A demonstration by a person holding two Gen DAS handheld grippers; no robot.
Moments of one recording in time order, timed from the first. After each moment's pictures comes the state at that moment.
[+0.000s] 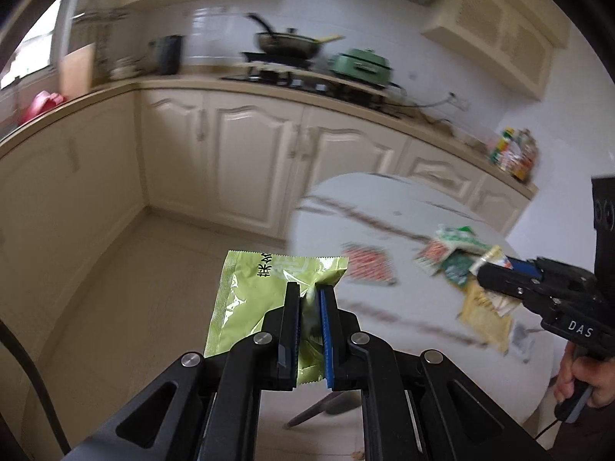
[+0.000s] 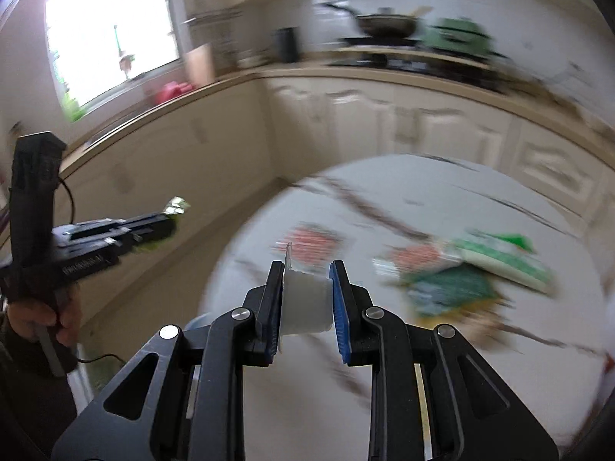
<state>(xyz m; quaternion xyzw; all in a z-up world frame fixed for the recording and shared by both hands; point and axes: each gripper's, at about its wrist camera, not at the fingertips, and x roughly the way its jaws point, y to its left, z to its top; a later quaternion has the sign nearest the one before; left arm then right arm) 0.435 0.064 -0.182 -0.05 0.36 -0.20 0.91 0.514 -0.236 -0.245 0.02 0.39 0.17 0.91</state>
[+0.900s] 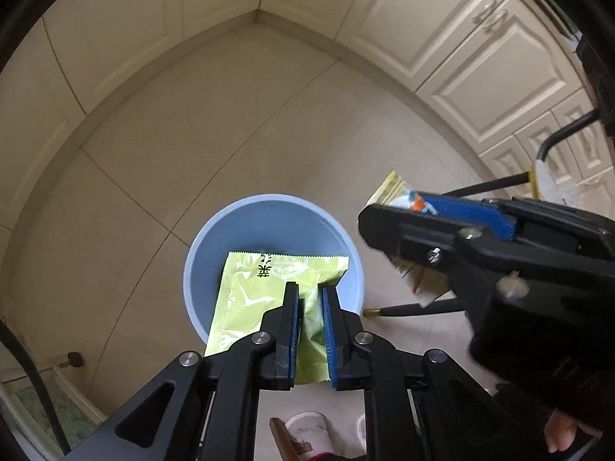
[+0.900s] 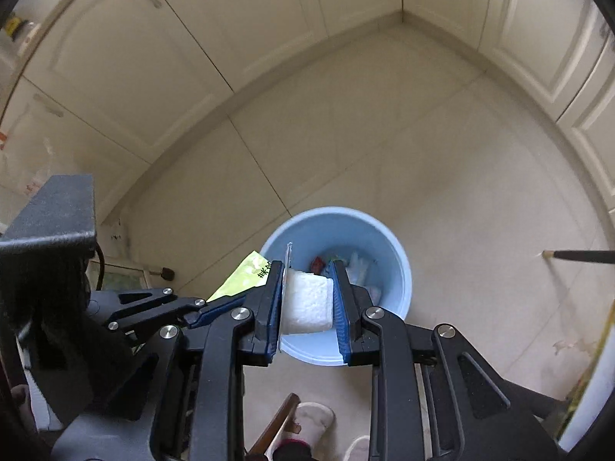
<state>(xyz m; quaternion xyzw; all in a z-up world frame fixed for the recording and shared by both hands) 0.417 0.240 -0.494 -0.13 0.61 -0.06 0.78 0.624 0.102 -0.576 -0.03 0.62 0.29 0.73</state>
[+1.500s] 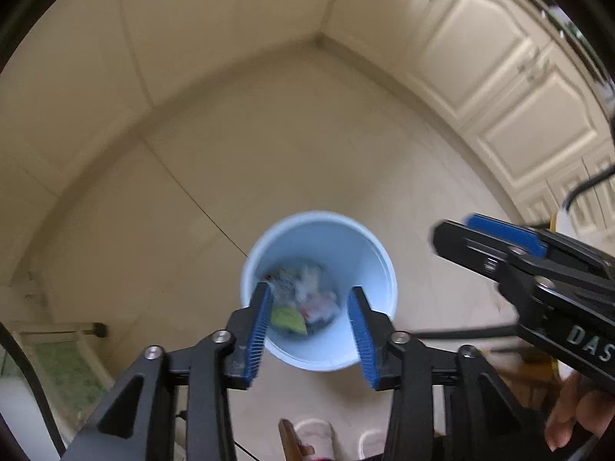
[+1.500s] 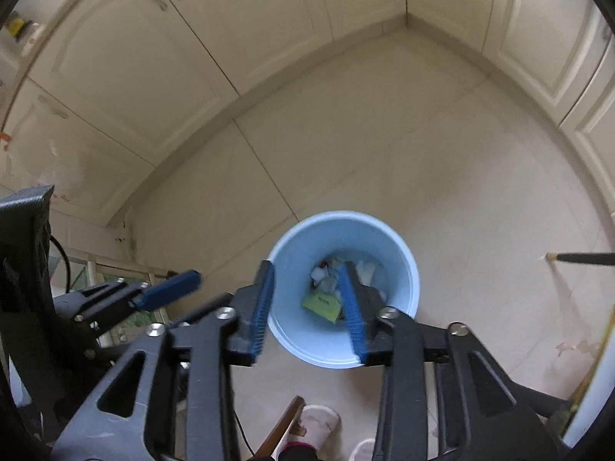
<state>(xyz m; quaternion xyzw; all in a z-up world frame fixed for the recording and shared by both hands) 0.382 0.253 -0.412 -0.14 0.57 0.06 0.81 0.615 0.103 -0.544 -0.03 0.60 0.30 0.75</state>
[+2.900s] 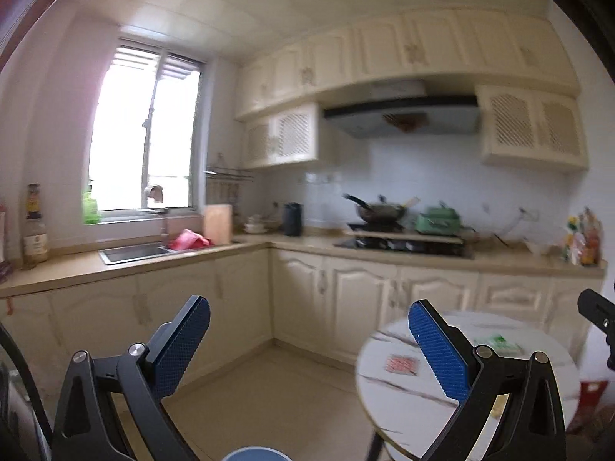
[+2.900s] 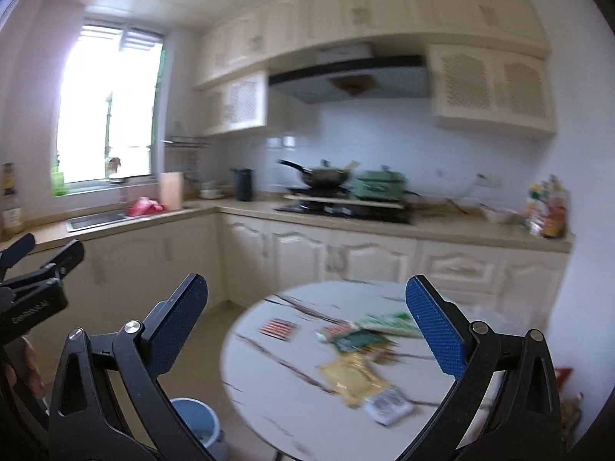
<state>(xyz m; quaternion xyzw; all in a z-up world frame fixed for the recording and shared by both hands) 0.002 -0.027 -0.168 0.00 0.08 0.02 1.00 0.286 -0.257 -0.112 0.01 0.13 0.00 0.99</state>
